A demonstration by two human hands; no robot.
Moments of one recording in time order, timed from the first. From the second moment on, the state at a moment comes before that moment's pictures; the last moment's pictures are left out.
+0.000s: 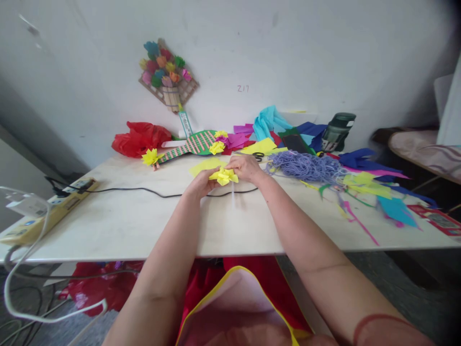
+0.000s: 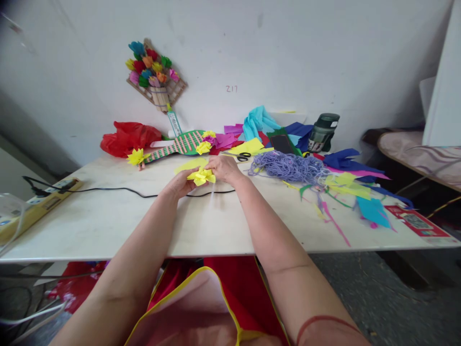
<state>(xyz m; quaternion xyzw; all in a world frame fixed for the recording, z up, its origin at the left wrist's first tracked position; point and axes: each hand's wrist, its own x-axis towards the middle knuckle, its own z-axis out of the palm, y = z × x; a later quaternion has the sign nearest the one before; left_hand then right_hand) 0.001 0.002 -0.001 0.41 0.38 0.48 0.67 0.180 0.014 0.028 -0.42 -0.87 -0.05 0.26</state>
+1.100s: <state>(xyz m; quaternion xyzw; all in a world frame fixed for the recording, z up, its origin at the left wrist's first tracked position) -0.012 0.014 -0.011 0.60 0.39 0.46 0.52 0.187 0.020 0.023 -0.41 -0.88 0.07 0.23</state>
